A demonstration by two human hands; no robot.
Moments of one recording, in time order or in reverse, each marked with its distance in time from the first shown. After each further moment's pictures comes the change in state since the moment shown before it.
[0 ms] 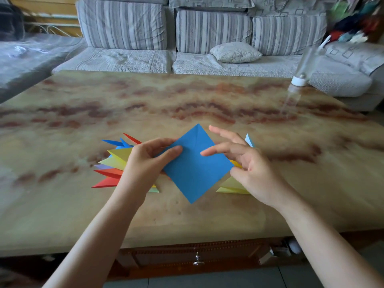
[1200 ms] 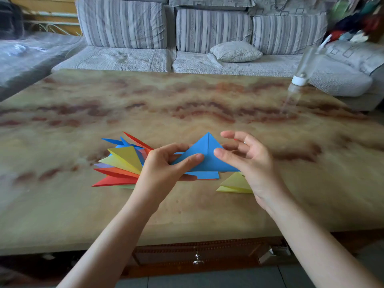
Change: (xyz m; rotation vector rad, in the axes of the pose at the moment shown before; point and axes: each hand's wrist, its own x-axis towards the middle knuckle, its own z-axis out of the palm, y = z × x) left_hand -0.009 -0.006 0.021 -0.024 -0.075 -0.032; right_hand 0.003 -0.007 0.011 0.386 0.381 0.276
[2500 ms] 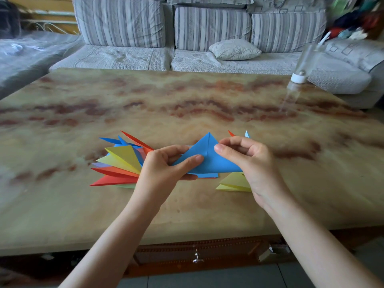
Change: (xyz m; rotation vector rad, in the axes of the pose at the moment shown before) left_hand -0.006 0.003 0.002 -0.003 -0.020 -0.031; right_hand -0.003 -0.004 0.003 -0.017 0.043 0.008
